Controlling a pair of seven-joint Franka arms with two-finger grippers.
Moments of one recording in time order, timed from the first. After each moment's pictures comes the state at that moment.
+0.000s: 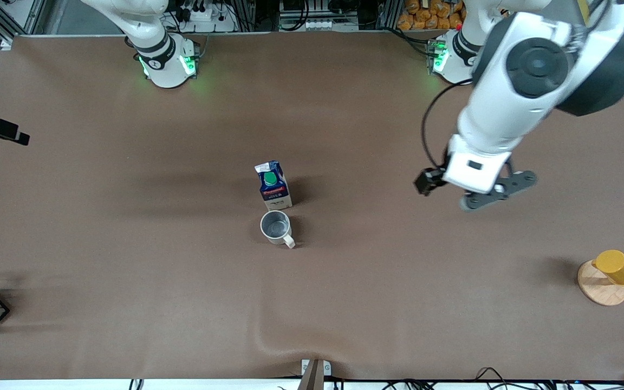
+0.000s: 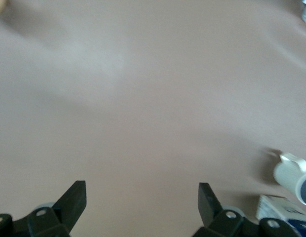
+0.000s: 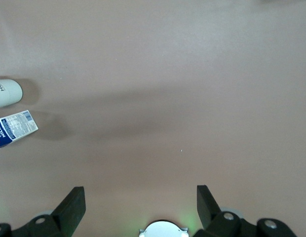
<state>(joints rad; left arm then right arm) -0.26 0.27 -0.15 -1.41 0.09 1.68 -0.76 -0.20 0.07 0.05 -1.48 0.07 1.38 -0.04</state>
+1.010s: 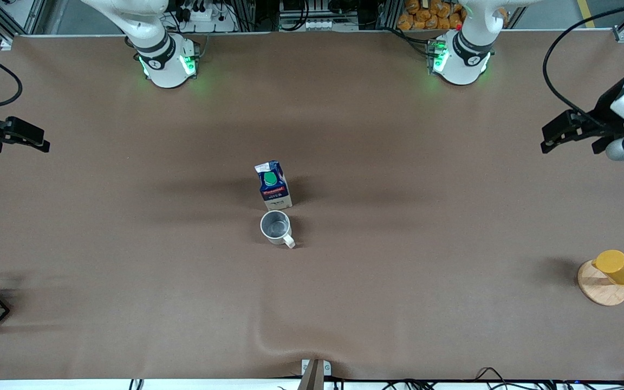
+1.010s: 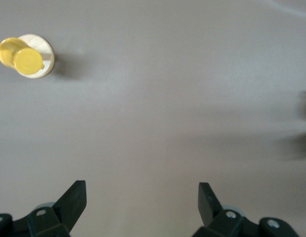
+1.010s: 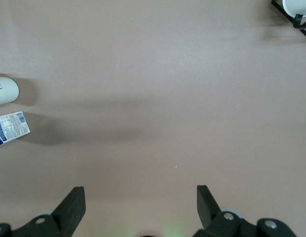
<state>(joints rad) 0.03 0.03 -0.15 -1.46 -0.01 1.51 -0.11 -0.20 0.07 0.16 -1.48 -0.01 1.45 -0.04</state>
